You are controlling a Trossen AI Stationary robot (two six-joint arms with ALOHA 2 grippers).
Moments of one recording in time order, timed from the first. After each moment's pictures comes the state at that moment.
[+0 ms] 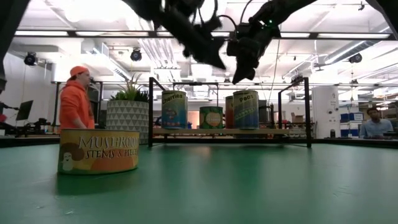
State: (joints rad) left arm 0.26 1.81 1.45 -0.12 -0.28 0.23; right arm -0.74 1.82 1.75 -1.02 -0.48 -0.45
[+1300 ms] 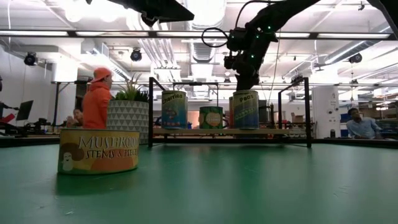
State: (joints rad) left arm 0.02 1.26 0.90 0.19 -0.28 0.23; right arm -0.67 1.82 1.60 -0.88 -0.11 -0.32
